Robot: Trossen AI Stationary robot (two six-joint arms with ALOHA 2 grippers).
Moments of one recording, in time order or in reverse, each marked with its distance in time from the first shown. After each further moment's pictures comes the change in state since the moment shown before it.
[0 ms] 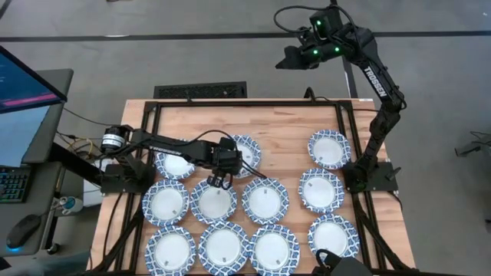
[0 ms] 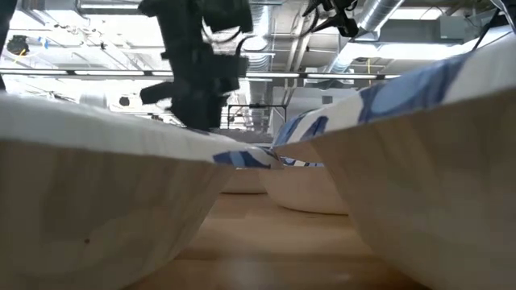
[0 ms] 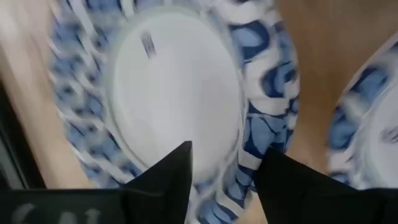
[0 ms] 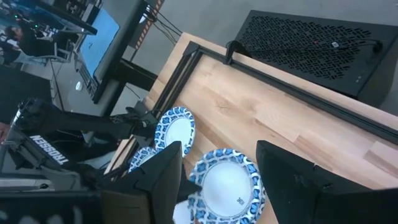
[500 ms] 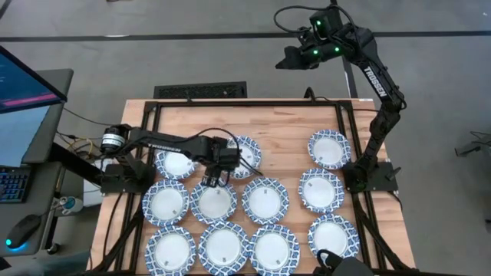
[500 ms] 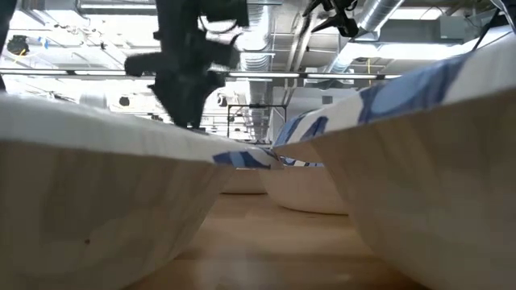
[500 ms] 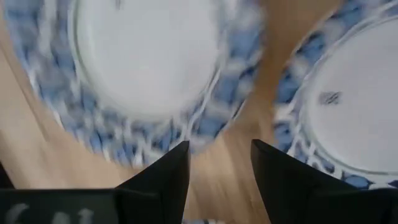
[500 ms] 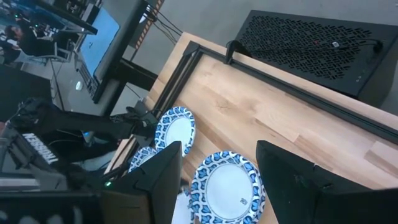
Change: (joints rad) left arm 0.025 -0.002 0.088 -0.262 0.093 -0.164; right arm 0.000 0.000 0.000 -0.001 -0.001 0.000
